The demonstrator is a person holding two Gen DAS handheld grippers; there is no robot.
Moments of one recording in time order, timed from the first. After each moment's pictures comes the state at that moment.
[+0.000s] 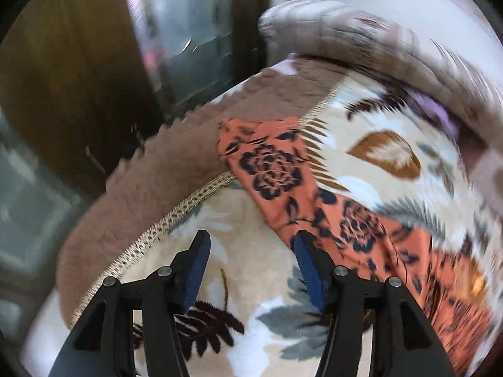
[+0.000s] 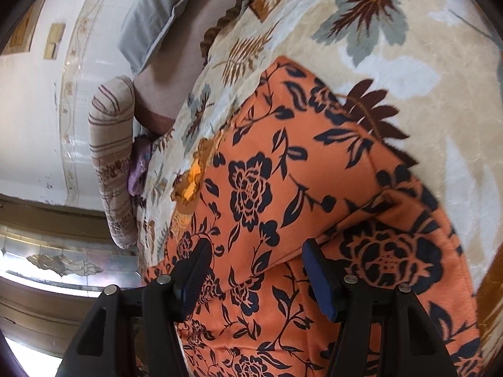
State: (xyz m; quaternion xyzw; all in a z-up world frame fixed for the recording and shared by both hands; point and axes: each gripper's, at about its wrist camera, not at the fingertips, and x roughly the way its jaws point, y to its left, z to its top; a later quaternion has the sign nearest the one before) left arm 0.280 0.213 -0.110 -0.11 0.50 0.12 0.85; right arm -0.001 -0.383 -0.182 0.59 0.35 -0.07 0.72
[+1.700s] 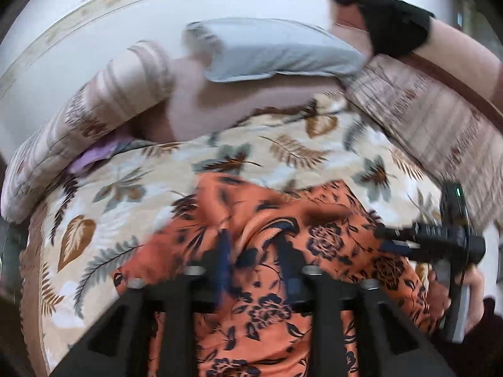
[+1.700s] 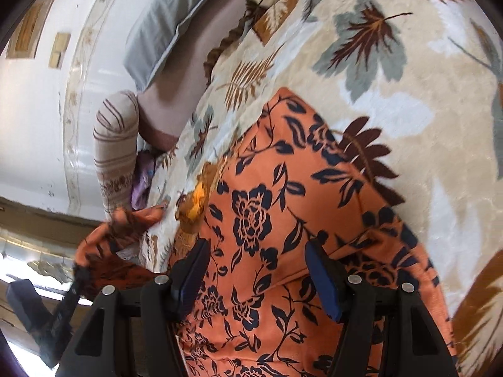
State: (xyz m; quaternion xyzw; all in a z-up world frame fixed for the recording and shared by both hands) left arm 0.146 -0.191 -0.005 0.19 0.37 -0.38 0.83; right arm -0.016 -0.414 -0.167 0.60 0.32 -0.09 0.73
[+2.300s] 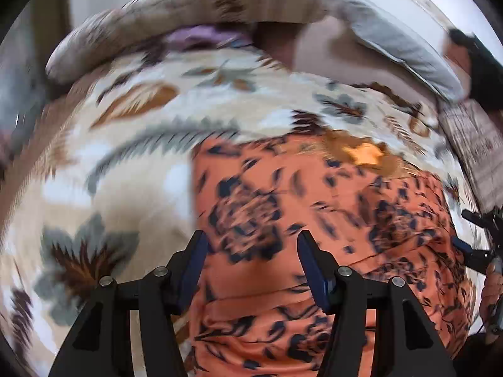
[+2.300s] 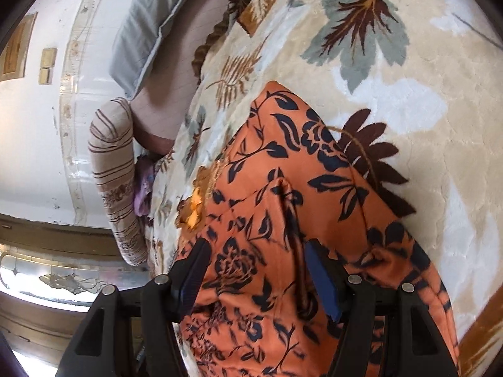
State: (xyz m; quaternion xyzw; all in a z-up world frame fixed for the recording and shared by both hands) left arm 0.201 -0.036 -0.145 0.03 0.47 -0.20 0.86; right arm 0.009 -0.421 -0.194 0.61 0.34 -0.09 0.71
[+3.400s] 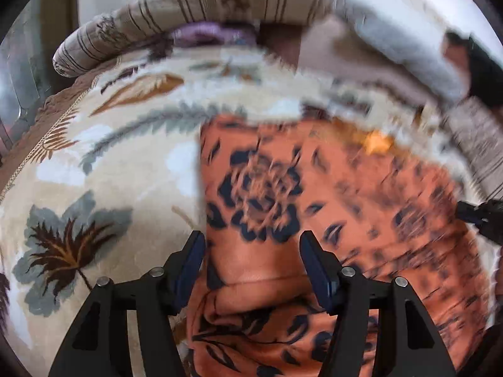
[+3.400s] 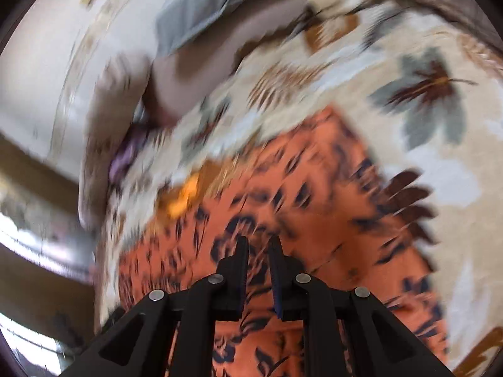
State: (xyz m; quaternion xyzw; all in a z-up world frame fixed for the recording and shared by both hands) left arm 0.190 -0.036 -0.182 0.05 0.46 -0.20 0.87; right arm 0.067 -0.371 -0.172 0.42 0.42 -0.07 0.80
